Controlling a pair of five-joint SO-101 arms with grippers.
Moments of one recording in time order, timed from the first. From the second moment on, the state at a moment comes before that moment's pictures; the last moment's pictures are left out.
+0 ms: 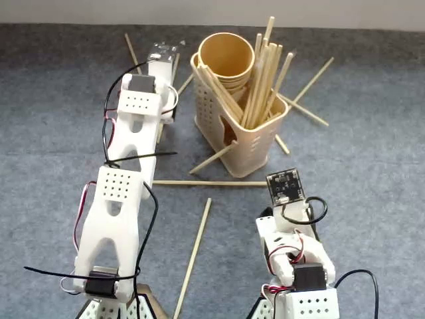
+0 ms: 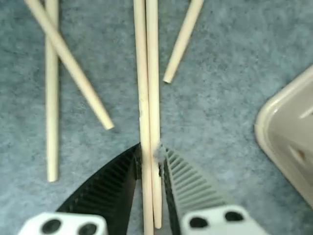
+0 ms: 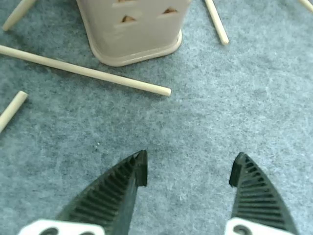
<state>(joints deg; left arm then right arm) -2.2 74.9 -82.5 91.0 4.8 -10.1 -100.1 93.8 59.4 11.5</state>
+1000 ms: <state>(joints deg) -3.9 55.2 -62.1 85.9 4.6 -10.1 -100.1 93.8 59.2 11.5</state>
